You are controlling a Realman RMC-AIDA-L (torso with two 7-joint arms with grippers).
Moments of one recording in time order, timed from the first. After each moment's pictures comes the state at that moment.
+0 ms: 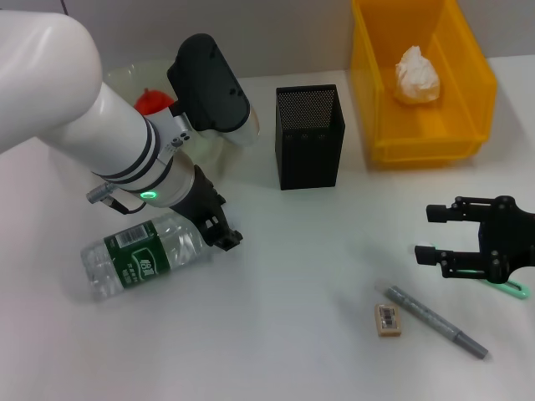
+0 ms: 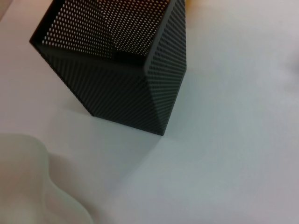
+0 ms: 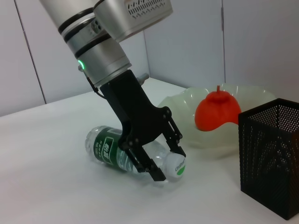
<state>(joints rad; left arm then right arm) -0.88 -2.08 1.71 0.90 2.48 1.10 -2.32 0.35 2.01 -0.65 -0.74 -2.01 -1.65 1.23</state>
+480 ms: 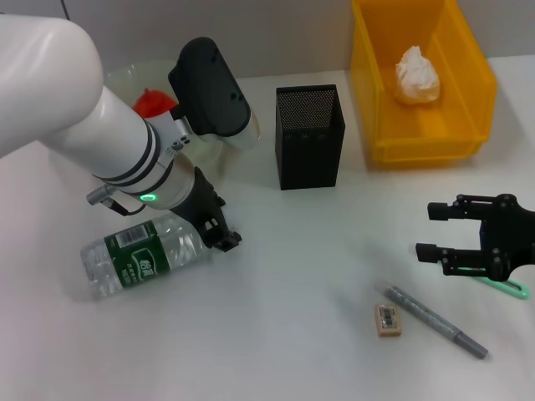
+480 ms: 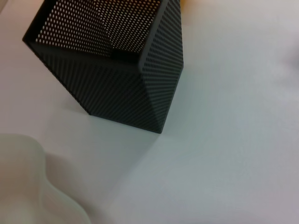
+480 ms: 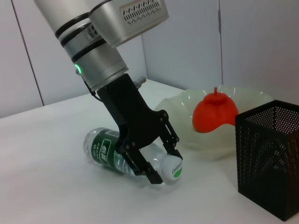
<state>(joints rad) -0.87 -2.08 1.72 0.90 2.48 1.09 -2.31 0.35 2.00 -0.64 -0.73 -2.01 -1.65 1.23</state>
